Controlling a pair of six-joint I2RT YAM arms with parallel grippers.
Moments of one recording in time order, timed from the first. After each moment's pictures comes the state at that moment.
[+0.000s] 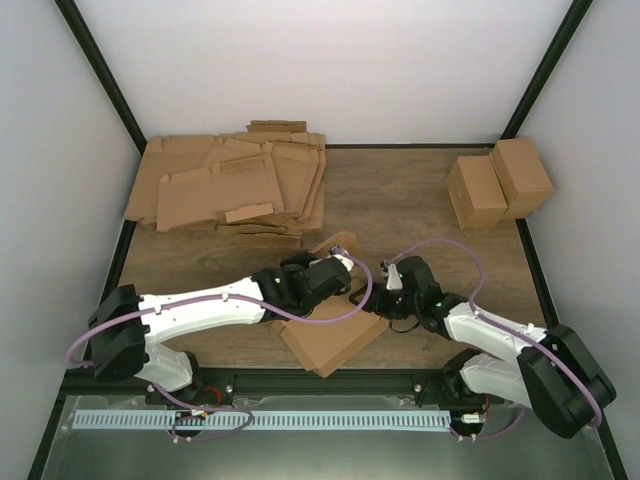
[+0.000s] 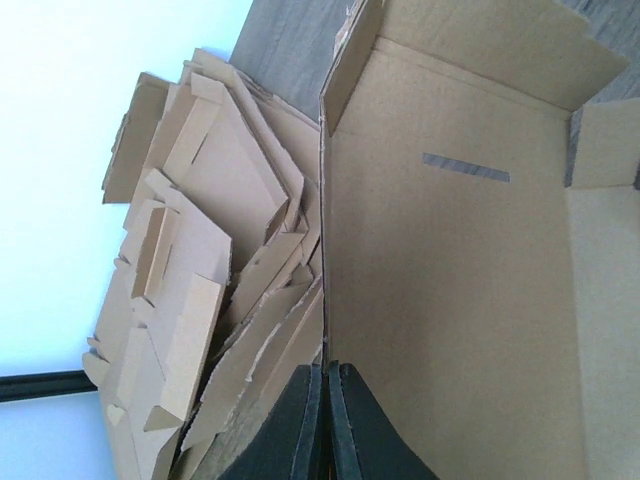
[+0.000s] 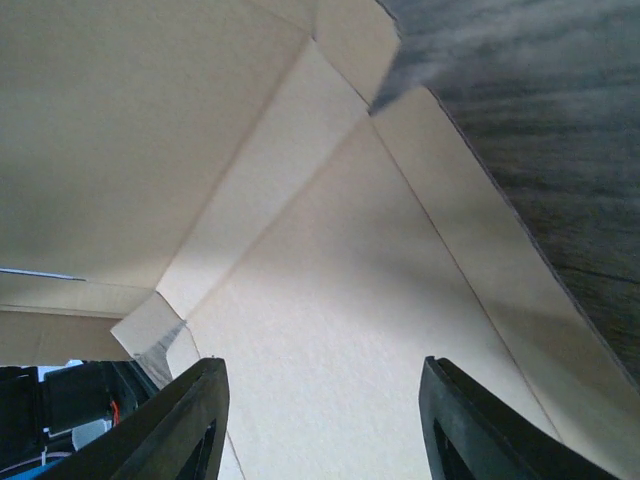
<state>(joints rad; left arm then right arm) -1.17 1.47 1.08 -0.56 -0.81 0.22 0.57 1.10 0.33 0.03 -0.48 0.83</state>
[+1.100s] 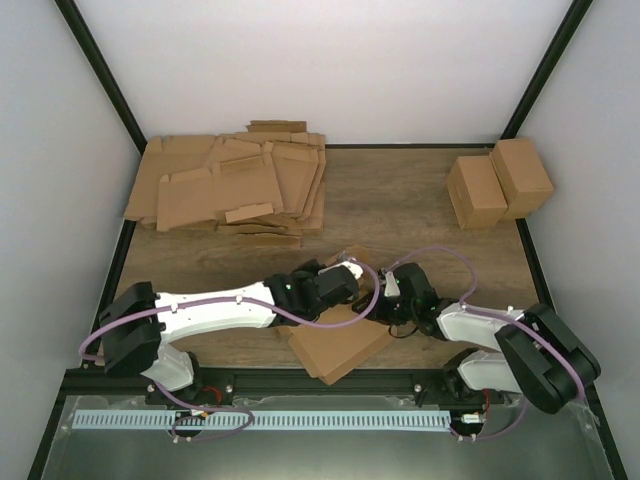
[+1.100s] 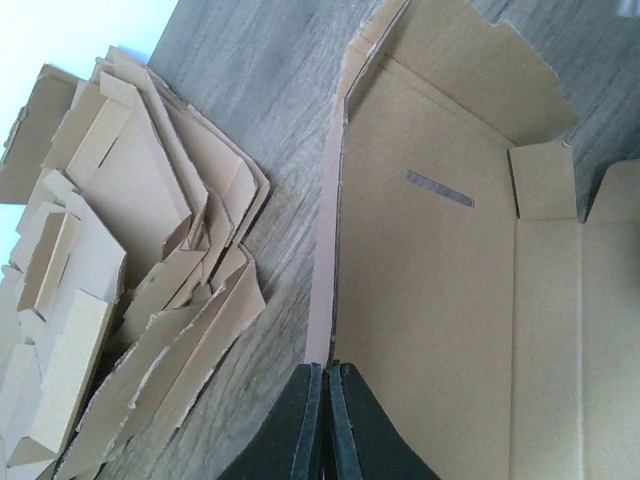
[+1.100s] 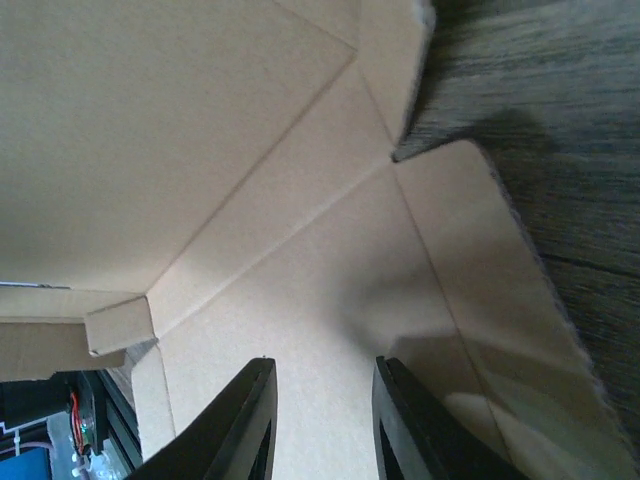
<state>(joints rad) -1.20 1.53 1.06 -0.50 -0.68 0.07 0.57 1.26 0.26 0.20 -0.50 0.80</state>
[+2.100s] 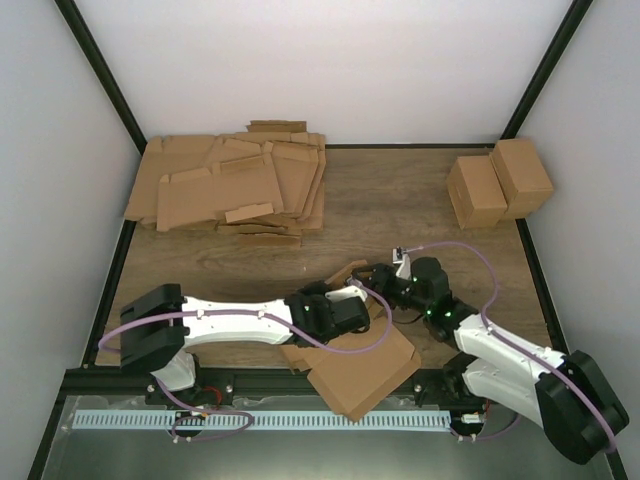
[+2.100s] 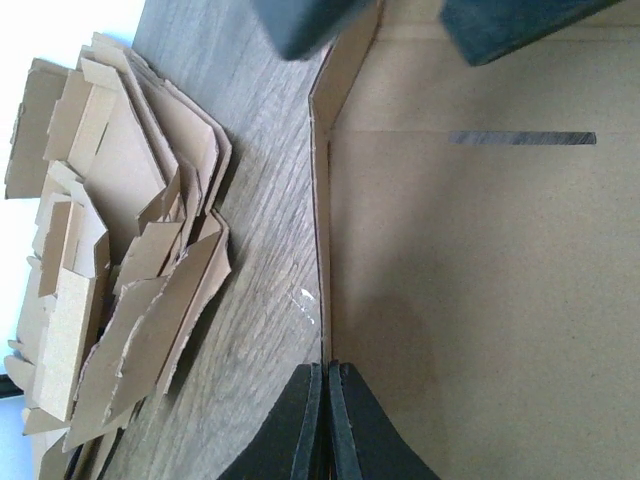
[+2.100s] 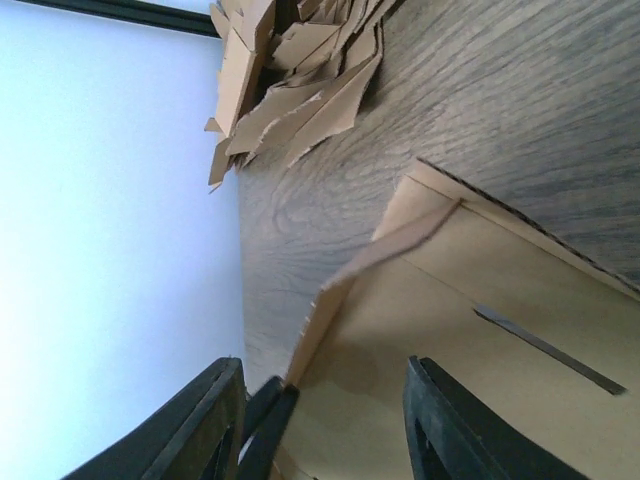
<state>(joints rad) -1.33 1.63 1.05 -0.57 -0.81 -0.01 0.57 0.95 0.26 0.29 -0.39 1.21</state>
